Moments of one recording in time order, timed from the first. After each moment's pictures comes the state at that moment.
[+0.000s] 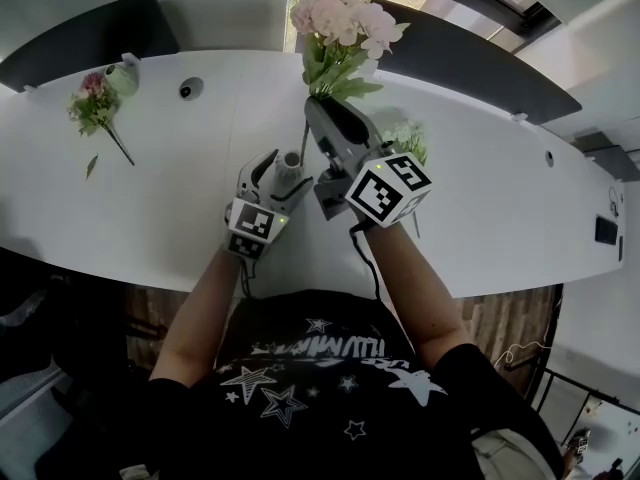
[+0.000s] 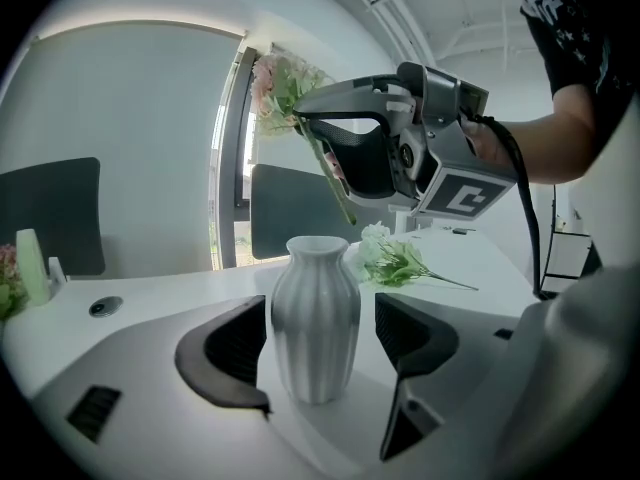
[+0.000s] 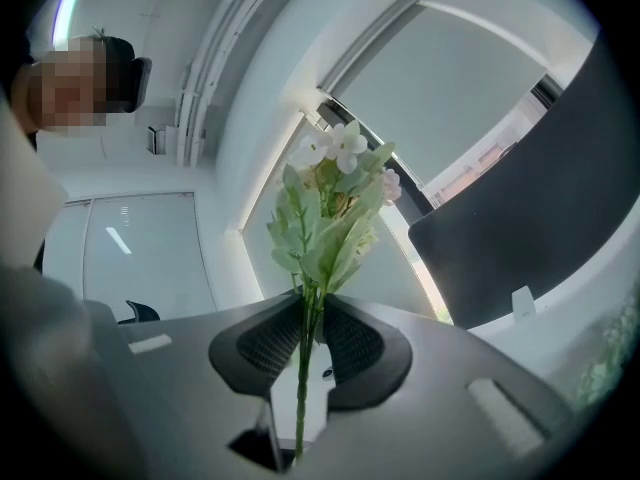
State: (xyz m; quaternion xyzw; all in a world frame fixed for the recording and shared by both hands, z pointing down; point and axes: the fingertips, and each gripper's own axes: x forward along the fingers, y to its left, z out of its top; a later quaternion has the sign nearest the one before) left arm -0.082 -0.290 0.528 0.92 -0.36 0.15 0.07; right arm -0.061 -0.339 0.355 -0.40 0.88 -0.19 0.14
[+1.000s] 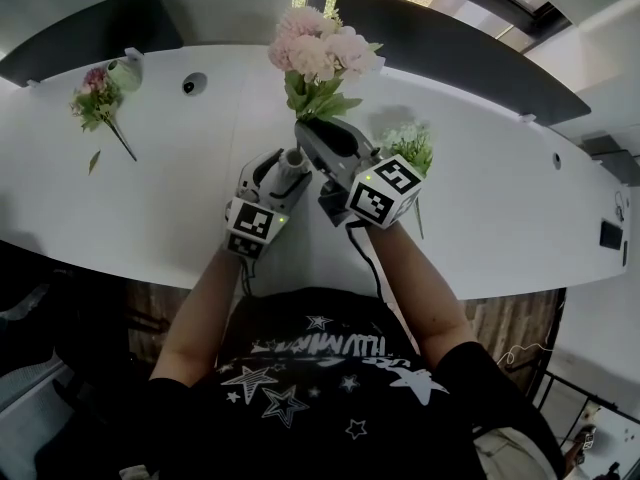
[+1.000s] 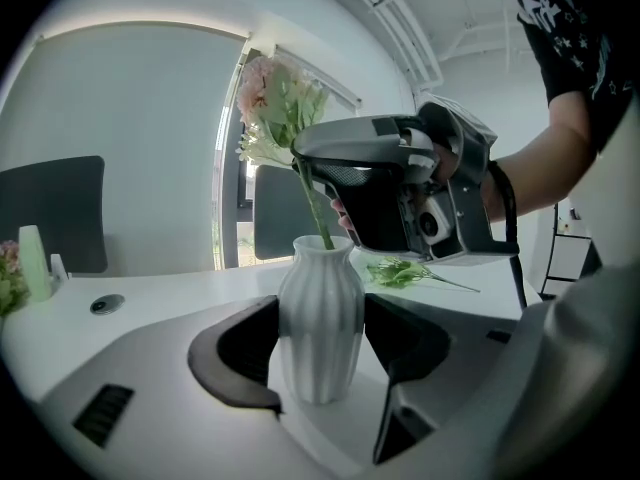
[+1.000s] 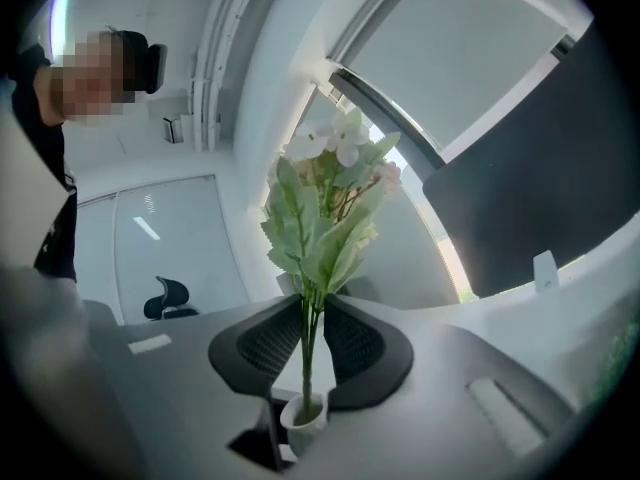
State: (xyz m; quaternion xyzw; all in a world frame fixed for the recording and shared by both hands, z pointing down) left arm -0.081 -0.289 0.527 0.92 -0.37 0.15 0.08; right arm -0.076 -0.323 0.404 -0.33 0.92 -0.20 0.09
